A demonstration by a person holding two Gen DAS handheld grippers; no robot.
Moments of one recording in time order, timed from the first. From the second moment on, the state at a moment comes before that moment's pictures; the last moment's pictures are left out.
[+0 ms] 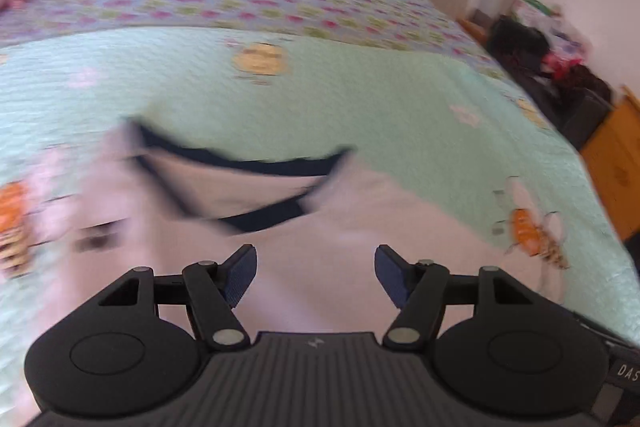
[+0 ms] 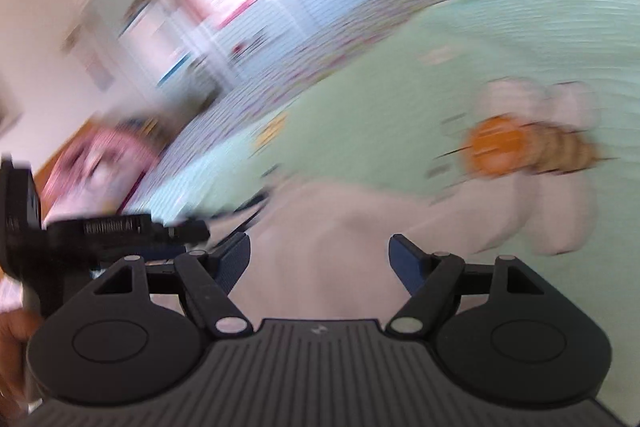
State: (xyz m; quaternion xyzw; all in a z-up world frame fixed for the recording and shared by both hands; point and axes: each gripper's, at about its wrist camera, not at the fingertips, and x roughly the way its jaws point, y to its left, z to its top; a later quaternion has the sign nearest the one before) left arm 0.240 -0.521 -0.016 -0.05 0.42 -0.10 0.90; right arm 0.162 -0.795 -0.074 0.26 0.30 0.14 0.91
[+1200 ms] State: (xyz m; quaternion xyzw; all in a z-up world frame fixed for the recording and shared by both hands) left arm 0.120 -0.348 -0.067 -0.13 0.45 -0.01 0.88; right arm 0.178 -0.771 -0.099 0.10 0.31 0.01 0.95
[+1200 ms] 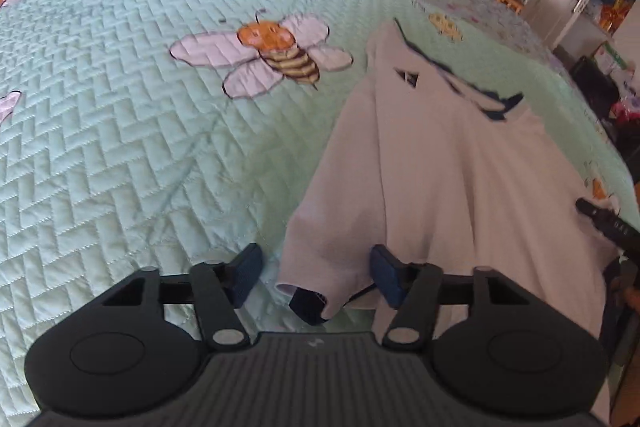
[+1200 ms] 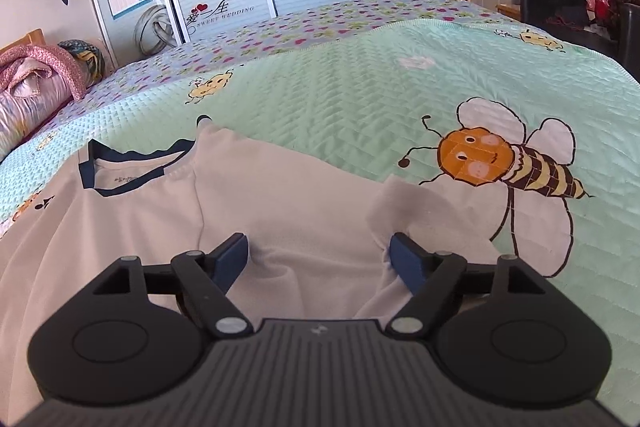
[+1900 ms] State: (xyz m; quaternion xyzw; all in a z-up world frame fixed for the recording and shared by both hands) left arm 0.145 -0.270 -0.036 -0.08 0.40 0.18 0.90; right arm 0.180 -0.772 -0.100 0.10 0.30 0.02 0.95
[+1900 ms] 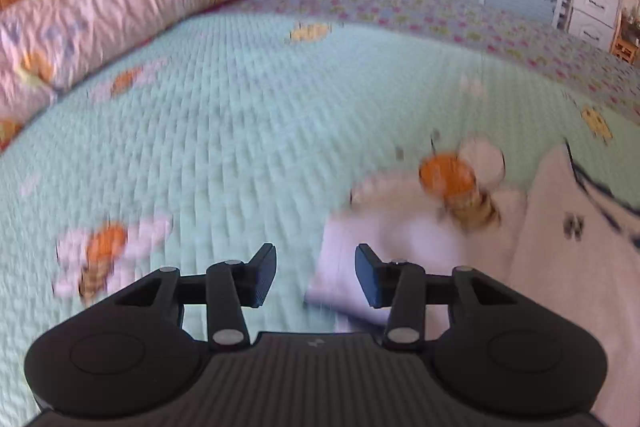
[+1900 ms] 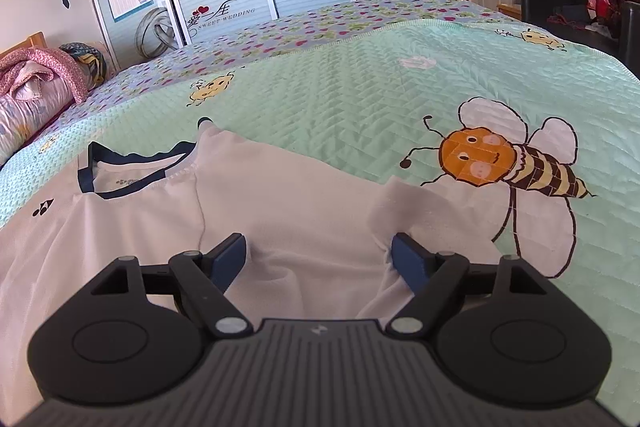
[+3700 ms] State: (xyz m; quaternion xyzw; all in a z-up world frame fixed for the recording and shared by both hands) left arm -0.144 -0.372 -0.081 0.26 0.32 -0.12 0.90; right arm -0.186 -0.660 -0.036 0.18 0.40 0.06 0.90
